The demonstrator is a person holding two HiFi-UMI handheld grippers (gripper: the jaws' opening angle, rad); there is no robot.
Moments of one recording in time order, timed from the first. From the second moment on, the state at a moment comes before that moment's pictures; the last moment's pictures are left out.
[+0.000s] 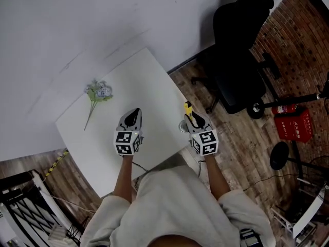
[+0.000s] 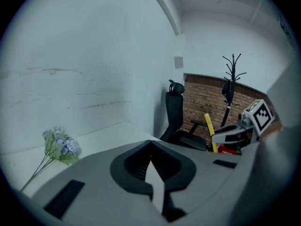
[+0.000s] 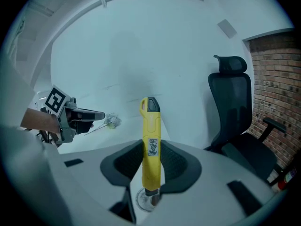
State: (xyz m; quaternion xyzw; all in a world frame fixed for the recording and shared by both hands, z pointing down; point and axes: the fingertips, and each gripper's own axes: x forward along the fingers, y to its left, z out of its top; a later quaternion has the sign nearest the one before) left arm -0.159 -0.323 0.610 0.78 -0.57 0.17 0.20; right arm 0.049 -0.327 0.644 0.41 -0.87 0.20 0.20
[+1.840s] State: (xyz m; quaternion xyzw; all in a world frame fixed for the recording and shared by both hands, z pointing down) left arm -0.181 -0.326 0.642 0.78 -0.56 0.16 0.24; right arm -0.019 -0.369 0.748 0.06 -0.81 -0.16 0.56
